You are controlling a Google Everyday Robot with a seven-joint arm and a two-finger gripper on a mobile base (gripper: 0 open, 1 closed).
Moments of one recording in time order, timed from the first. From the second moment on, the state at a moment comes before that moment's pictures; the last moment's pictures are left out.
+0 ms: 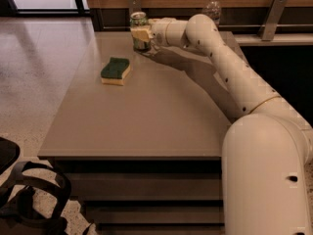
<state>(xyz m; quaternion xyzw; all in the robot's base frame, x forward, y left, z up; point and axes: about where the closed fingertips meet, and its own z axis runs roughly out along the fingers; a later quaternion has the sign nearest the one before) 0.887 0.033 0.888 -0.36 0.67 0.24 0.60</state>
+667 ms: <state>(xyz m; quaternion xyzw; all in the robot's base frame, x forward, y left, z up) 0.843 -0.016 0.936 -0.48 0.68 0.15 0.53</state>
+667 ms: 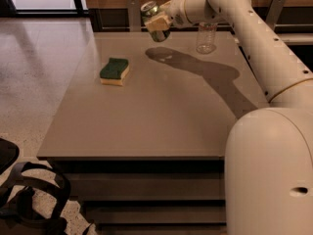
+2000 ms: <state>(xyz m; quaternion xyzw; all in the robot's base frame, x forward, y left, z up) 0.807 -0.020 0.906 -0.64 0.69 0.05 0.33</state>
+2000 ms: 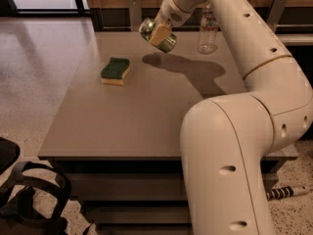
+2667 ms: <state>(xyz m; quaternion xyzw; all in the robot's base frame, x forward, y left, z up) 0.817 0.010 0.853 -0.69 0.67 0.01 0.26</state>
